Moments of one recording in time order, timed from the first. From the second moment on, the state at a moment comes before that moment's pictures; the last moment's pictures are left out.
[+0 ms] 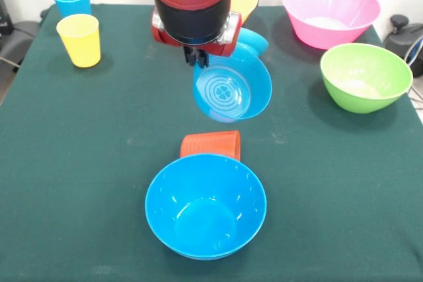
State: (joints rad) arm -0.26 -0.31 0.00 0.89 -0.07 1.43 1.79
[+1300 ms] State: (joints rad) arm -0.24 -0.40 -0.01 1.02 -0.01 1.49 1.79
